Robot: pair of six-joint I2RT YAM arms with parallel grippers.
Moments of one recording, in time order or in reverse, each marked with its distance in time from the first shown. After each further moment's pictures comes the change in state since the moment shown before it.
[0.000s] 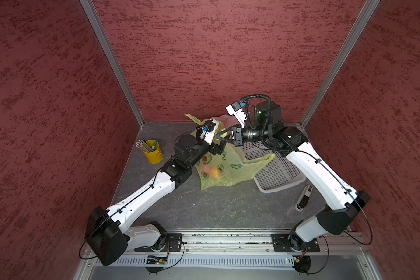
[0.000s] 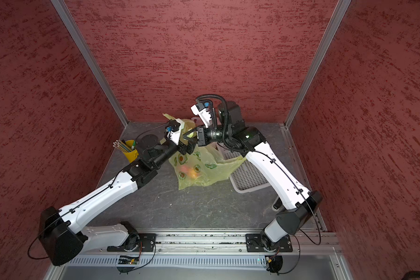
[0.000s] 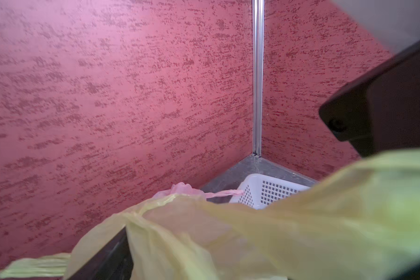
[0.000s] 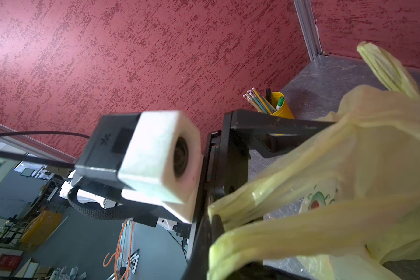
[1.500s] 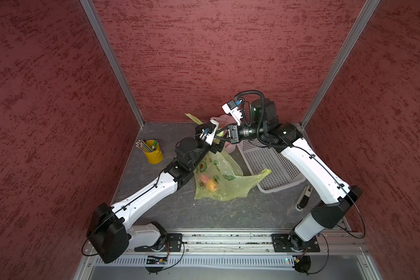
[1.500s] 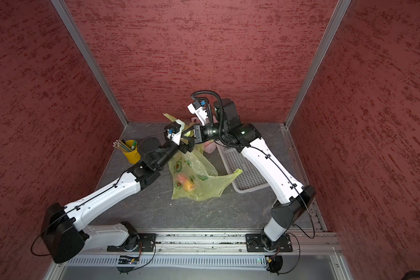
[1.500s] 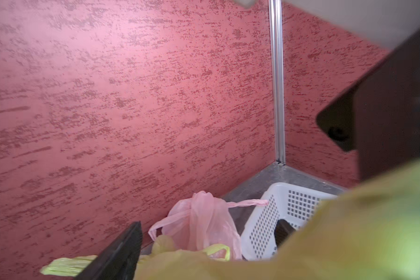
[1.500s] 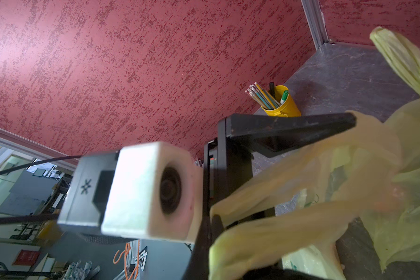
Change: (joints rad) left arm -0.006 0.024 -0.048 0.137 -0.110 0.074; right arm 0.009 0.070 0.092 -0.056 -0.013 0.023
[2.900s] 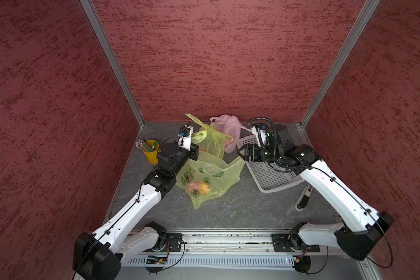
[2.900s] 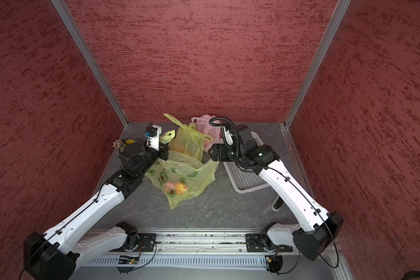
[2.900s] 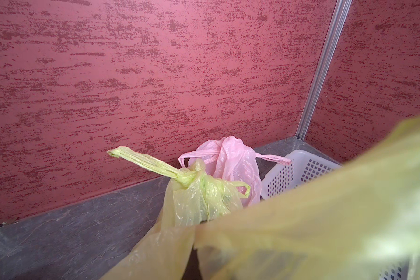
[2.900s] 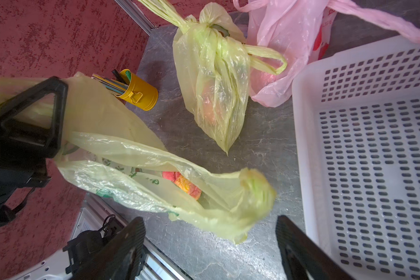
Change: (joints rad) left arm 0.199 -0.241 -0.161 -0.268 0.058 -0.204; right arm -0.056 -0.307 -0.470 -0.155 0.608 0.070
